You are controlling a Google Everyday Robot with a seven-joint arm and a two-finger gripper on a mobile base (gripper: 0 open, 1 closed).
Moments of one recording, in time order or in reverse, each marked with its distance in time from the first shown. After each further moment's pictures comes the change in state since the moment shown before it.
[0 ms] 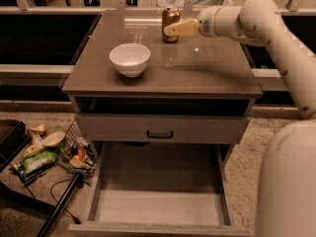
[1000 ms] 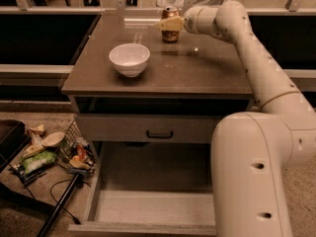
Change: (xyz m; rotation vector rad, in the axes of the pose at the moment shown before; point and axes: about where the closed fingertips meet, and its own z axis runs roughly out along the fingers) arm 0.000 -0.042 0.083 0.072 -0.058 0.012
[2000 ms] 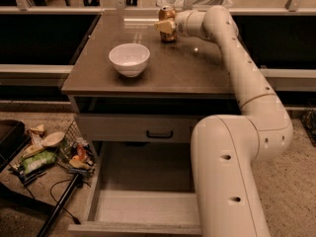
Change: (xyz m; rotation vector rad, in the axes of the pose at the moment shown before) arm 0.017 0.004 0.046 -0.010 0.015 -0.074
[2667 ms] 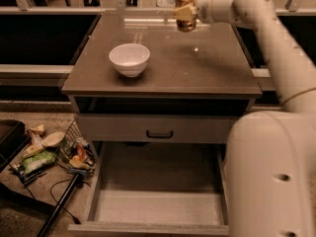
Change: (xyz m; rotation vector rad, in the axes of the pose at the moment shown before) arm -0.049 -0.002 -0.097 -0.020 0.041 -0.030
